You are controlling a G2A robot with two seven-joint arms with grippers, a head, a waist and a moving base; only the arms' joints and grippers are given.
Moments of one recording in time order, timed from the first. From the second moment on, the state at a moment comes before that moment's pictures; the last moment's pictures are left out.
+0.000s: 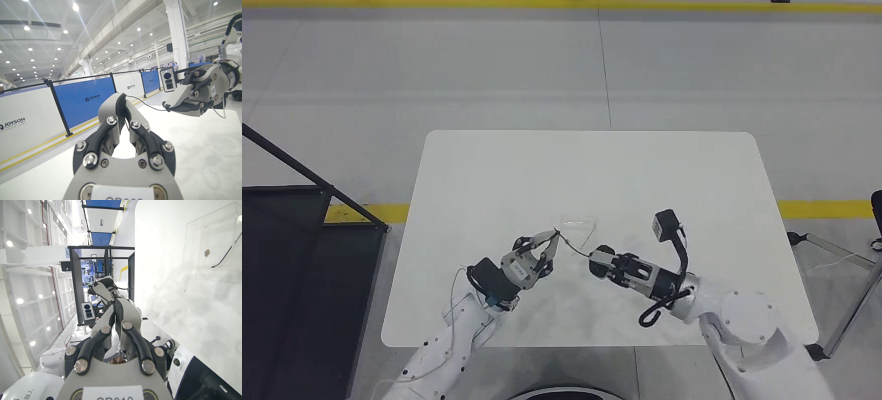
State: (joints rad) left arm 1.33 -1.24 -1.11 -1.51 1.62 -0.20 0.90; right arm -1.35 -1.05 1.23 -1.97 0.29 0.17 0.67
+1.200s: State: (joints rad) left arm 1.38 -1.26 -1.08 -1.48 1.69 0.06 1.06; right arm -1.54 -1.05 1.26 -2.07 0.30 -0.02 0.59
